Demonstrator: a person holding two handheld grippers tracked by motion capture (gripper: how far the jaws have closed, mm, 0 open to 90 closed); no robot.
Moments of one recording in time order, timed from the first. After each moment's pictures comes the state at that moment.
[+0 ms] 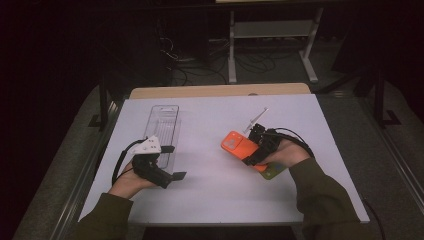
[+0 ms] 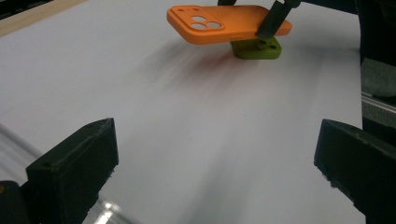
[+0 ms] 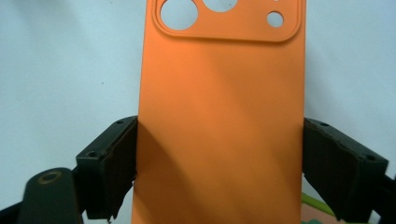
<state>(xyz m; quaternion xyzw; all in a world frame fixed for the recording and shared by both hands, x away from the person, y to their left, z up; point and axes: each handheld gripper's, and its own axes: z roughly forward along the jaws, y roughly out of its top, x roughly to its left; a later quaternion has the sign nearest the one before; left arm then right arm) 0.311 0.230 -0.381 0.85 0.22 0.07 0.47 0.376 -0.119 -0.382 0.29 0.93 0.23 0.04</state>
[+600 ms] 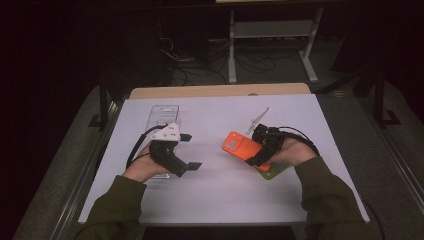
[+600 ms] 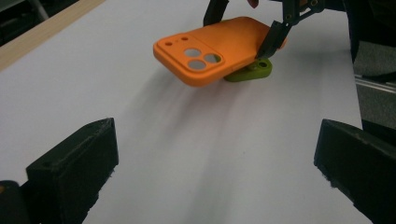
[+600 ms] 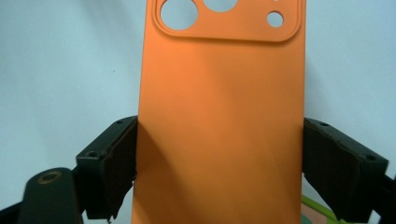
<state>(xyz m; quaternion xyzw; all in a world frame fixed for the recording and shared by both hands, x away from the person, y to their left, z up) 0.339 0.185 -0.360 0.87 0.15 0.07 0.46 0.373 -0.126 -0.373 0.24 0.94 0.23 0.05</state>
